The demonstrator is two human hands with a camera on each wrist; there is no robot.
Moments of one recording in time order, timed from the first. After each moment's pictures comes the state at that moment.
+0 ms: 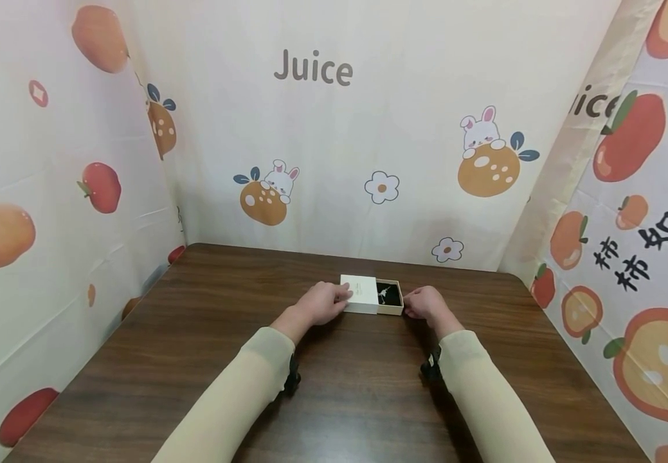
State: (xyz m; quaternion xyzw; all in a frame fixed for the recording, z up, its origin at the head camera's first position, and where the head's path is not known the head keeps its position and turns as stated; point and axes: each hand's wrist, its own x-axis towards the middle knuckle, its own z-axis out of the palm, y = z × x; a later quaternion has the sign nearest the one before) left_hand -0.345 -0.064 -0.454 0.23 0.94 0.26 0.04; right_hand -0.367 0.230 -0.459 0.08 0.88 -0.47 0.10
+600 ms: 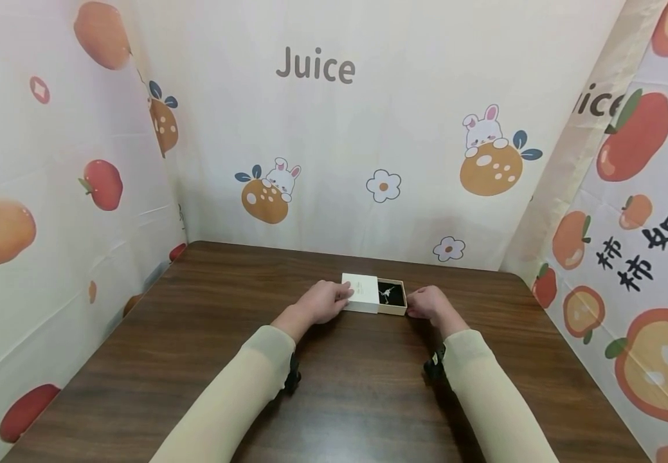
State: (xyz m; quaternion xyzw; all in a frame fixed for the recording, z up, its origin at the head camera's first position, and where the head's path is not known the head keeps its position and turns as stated) left_hand -0.346 -0.064 -0.455 0.23 0.94 0.26 0.05; right_hand -0.360 0.234 -0.452 0.07 0.85 -0.51 0.13
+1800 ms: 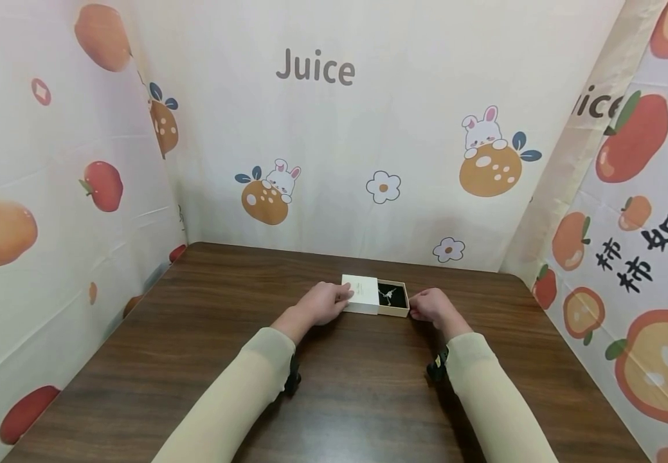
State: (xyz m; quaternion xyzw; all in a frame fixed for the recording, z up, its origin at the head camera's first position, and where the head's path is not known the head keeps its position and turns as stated) left_hand -0.344 -0.064 -0.456 0.22 0.94 0.26 0.04; right_hand -0.362 0.244 -0.458 0.08 0.85 -0.51 0.12
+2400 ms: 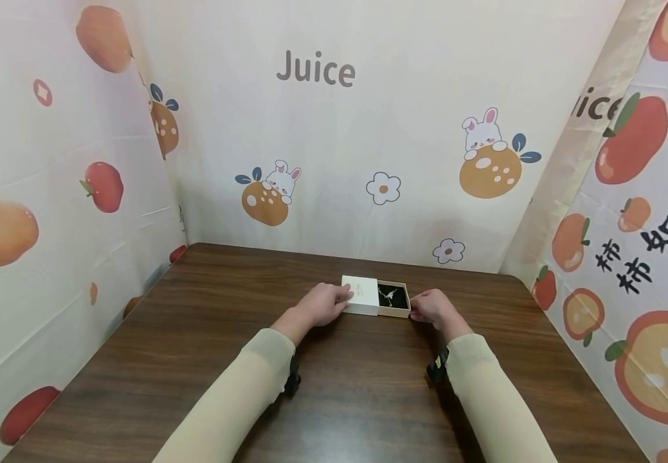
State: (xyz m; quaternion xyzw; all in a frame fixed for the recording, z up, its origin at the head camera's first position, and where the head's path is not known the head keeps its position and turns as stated) left_hand -0.342 -0.064 -0.455 0.23 0.94 0.27 0.04; right_hand -0.359 0.243 -0.457 0.08 0.84 -0.52 0.12
